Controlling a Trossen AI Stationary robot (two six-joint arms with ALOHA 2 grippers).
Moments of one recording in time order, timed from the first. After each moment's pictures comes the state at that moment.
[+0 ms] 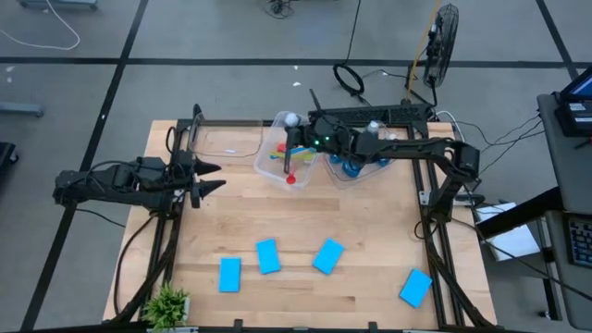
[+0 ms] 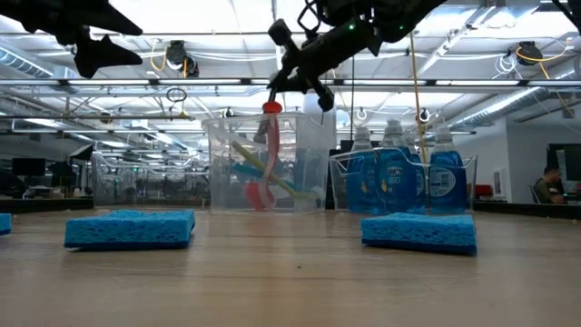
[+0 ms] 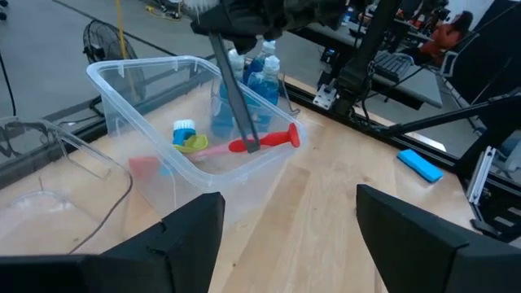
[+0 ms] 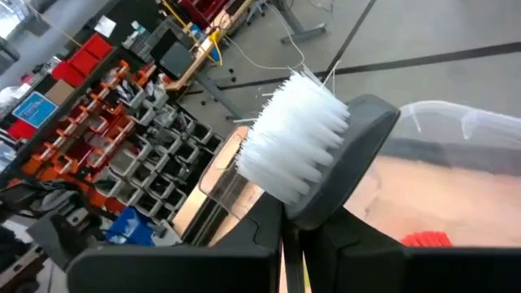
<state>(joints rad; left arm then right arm) -0.02 0.35 0.52 -0.44 -0.27 -0.39 -0.29 1.74 1.28 0.19 0.26 0.83</state>
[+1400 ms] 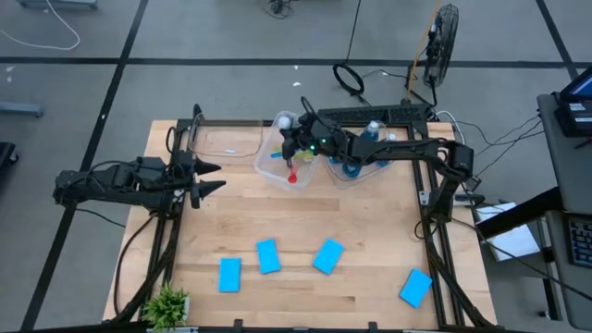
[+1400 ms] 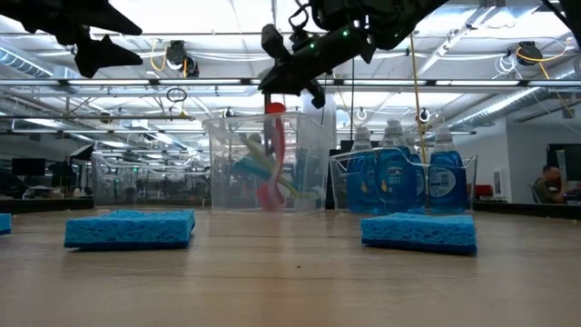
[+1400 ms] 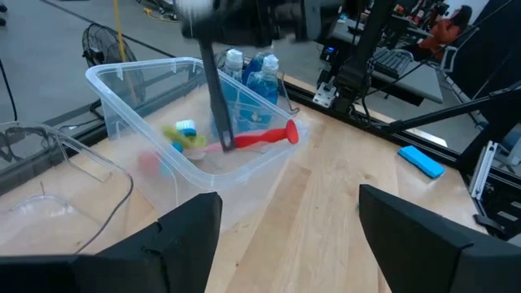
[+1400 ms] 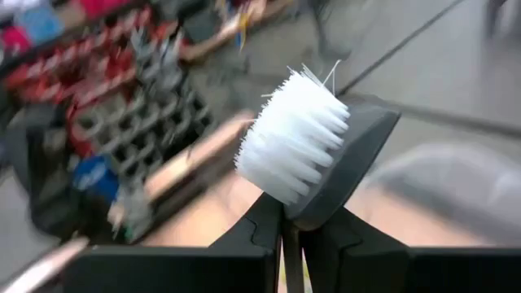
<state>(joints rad) -0.02 0.35 0.52 -0.44 -0.26 -0.37 -0.28 1.79 1.29 0.27 0.22 0.48</state>
